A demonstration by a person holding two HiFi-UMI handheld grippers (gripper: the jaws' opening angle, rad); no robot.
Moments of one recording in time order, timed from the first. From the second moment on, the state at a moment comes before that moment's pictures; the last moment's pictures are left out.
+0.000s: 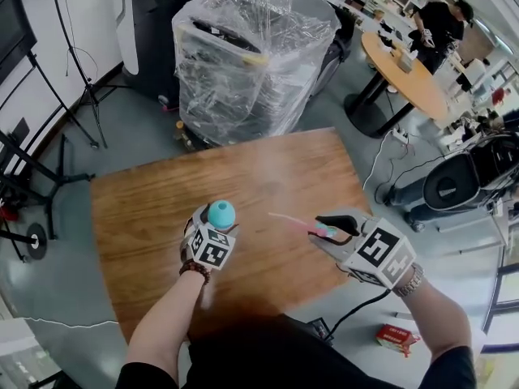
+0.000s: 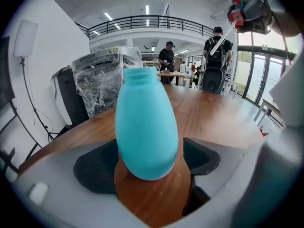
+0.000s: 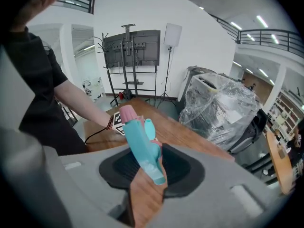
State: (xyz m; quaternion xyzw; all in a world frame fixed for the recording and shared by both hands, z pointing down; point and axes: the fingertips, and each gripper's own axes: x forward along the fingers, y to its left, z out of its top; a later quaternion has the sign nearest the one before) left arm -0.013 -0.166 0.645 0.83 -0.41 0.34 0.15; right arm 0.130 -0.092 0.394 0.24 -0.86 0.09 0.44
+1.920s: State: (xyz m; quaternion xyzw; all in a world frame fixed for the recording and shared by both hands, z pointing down) left arm 0.034 -0.060 0.506 0.81 -0.21 0.51 -0.20; right arm 0.049 -0.010 0.406 0.02 -0.83 -0.26 0.50
